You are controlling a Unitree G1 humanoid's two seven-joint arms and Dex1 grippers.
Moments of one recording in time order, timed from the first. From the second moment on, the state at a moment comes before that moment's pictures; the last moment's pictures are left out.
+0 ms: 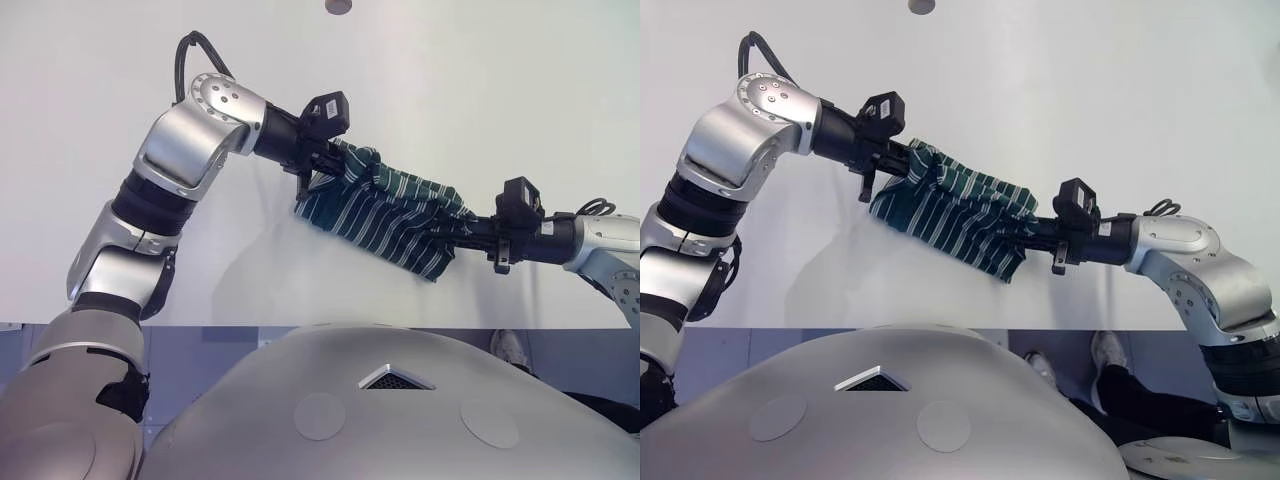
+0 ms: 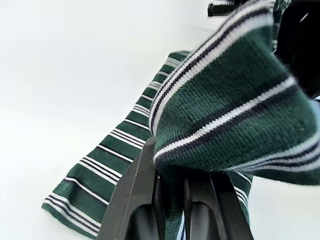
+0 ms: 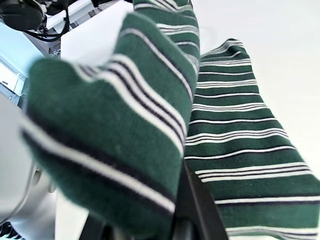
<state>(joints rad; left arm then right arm) -0.57 0.50 -0.51 -0.03 -0.30 0.69 -1.16 0.27 -0.97 0.07 -0.39 0.78 0.49 0.98</state>
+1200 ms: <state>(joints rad) -0.43 0.18 -0.71 0.14 0.07 0.29 -0.71 -0.24 -0.59 -0.12 0.14 -0.01 0.04 0.20</state>
